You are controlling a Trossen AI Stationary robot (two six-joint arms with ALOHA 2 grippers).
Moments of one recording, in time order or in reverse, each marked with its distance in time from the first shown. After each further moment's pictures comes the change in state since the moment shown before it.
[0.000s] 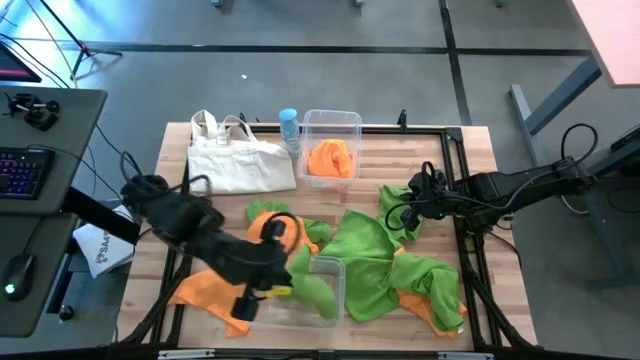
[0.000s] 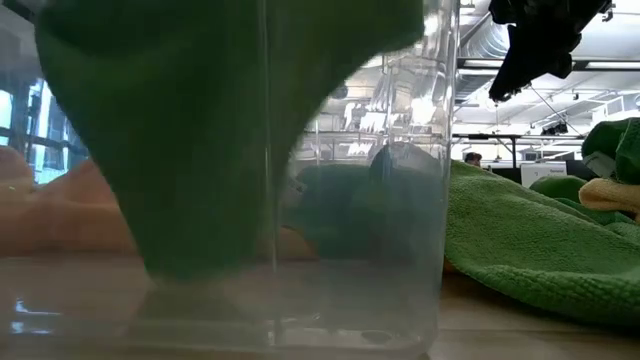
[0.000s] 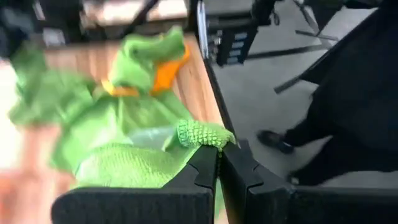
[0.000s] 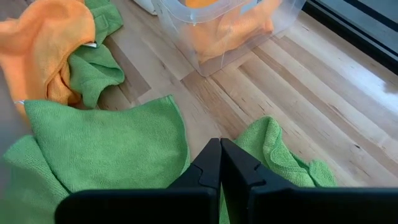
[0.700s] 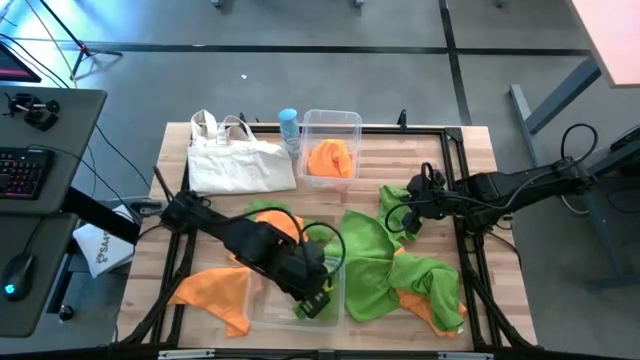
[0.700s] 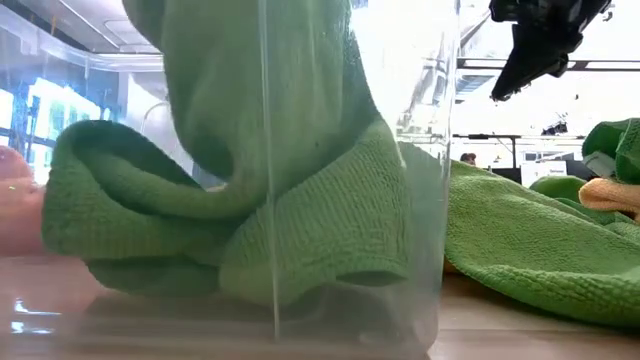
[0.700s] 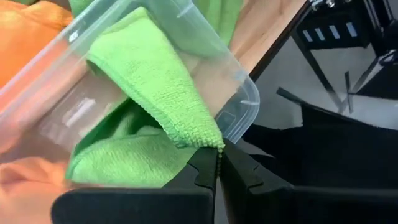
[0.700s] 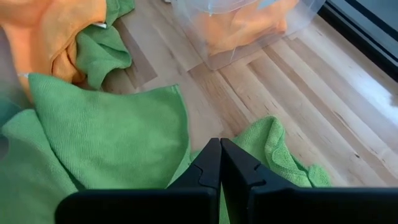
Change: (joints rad) left arm 0.093 0.233 -0.001 -0.126 0.203 -0.905; right arm 0.000 0.000 0.000 0.000 -0.039 -0.102
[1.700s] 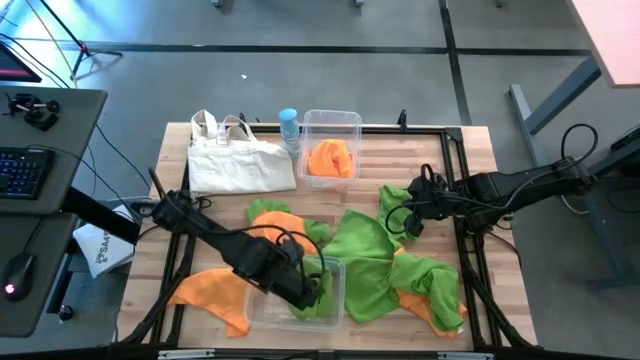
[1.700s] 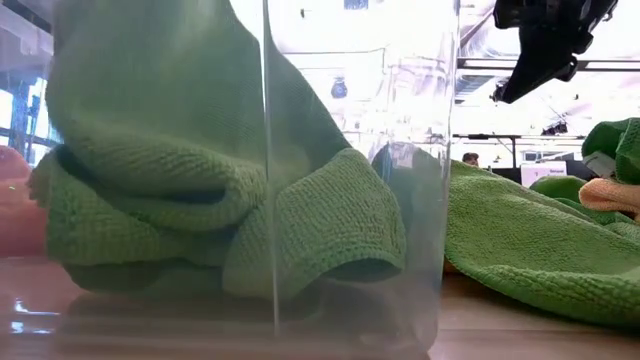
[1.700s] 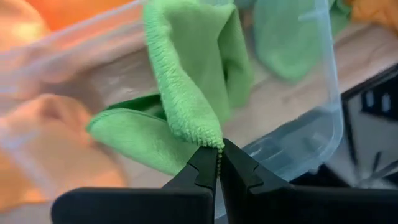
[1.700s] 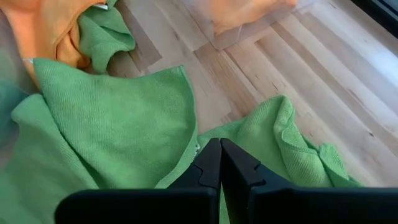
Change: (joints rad) left arm -0.046 -0.053 -0.241 -0.003 -0.113 -0.434; right arm 0.000 0.000 0.000 -0.042 -0.067 0.055
